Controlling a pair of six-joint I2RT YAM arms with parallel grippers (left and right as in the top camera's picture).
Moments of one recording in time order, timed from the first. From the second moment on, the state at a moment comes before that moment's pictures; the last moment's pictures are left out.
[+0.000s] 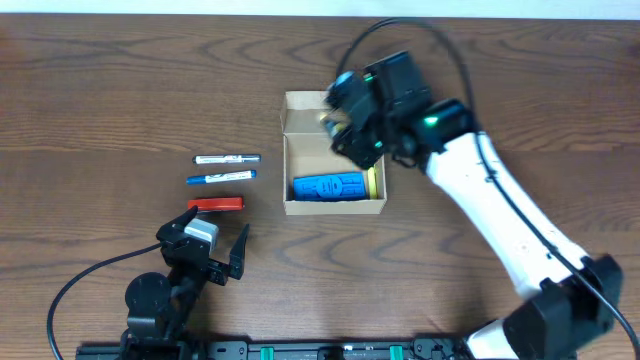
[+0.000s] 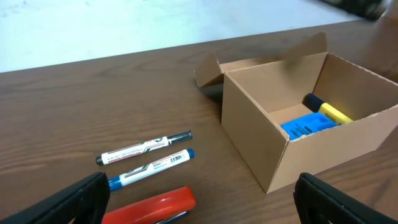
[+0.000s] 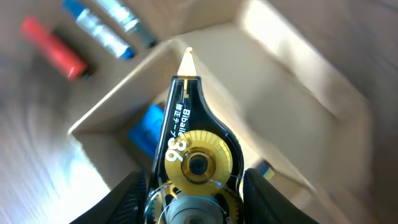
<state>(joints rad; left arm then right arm) -0.09 0.04 0.10 -0.31 0.28 0.07 0.50 1.68 1.49 -0.85 -0.23 -0.30</state>
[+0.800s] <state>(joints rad) -0.09 0.04 0.10 -0.31 0.28 0.07 0.57 1.97 1.48 -0.76 -0.24 -0.78</state>
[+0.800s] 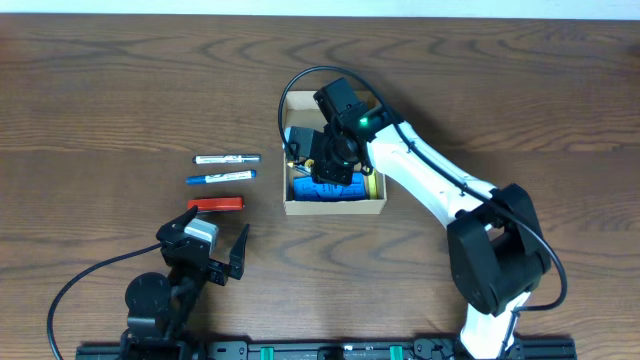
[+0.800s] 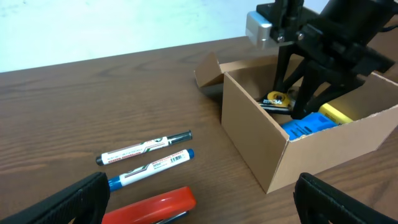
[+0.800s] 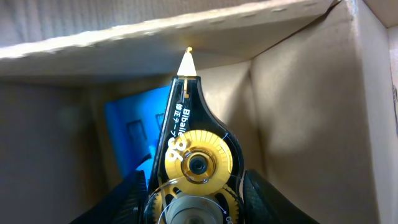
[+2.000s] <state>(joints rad) -0.09 0.04 0.10 -0.31 0.28 0.07 0.40 1.10 1.49 -1.34 -0.11 -0.20</state>
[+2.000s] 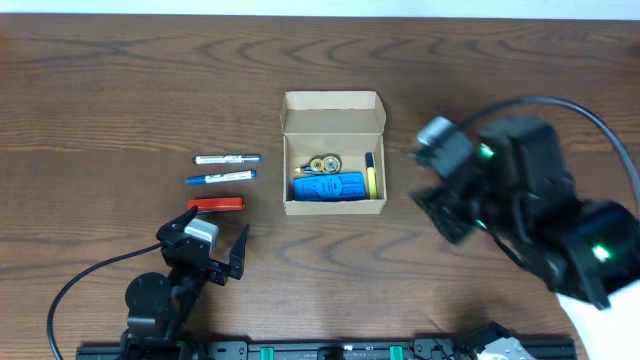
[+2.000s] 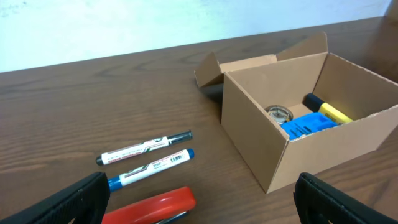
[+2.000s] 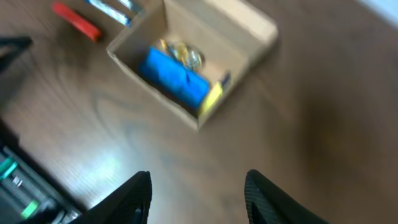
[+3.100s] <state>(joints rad) -0.09 0.45 0.72 -0.91 0.18 -0.30 0.38 0.97 1.49 -1.49 -0.10 -0.07</state>
